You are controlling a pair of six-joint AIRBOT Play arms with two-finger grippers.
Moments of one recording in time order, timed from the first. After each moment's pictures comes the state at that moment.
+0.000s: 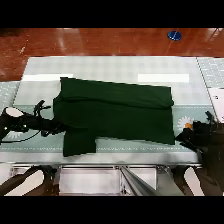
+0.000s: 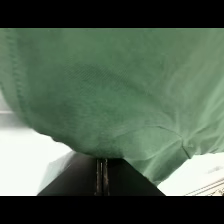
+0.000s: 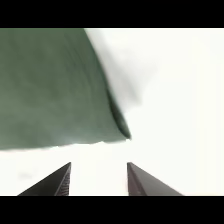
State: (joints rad) left arm 0.25 -1.16 0.51 0.90 -1.13 -1.36; right arm -0.56 -0.77 0.41 -1.18 1.39 1.46
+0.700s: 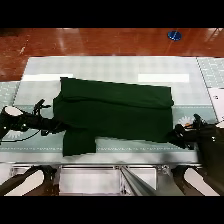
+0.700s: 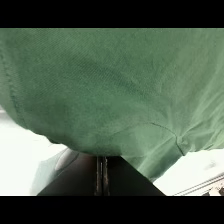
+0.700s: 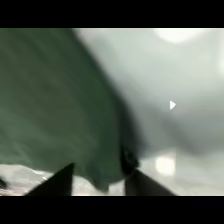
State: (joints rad) left arm 0.25 -1.16 0.52 0.89 -1.14 -1.36; right arm -0.51 -1.08 0.40 -0.98 1.22 1.44
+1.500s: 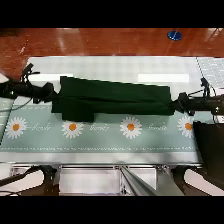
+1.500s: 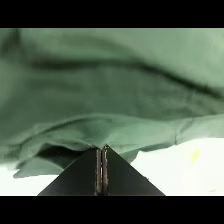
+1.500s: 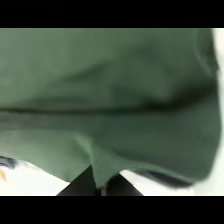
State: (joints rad) left arm 0.22 -1.37 1.09 0.89 -1.21 -1.37; right arm -0.38 -1.23 0.81 -0.72 1.14 1.28
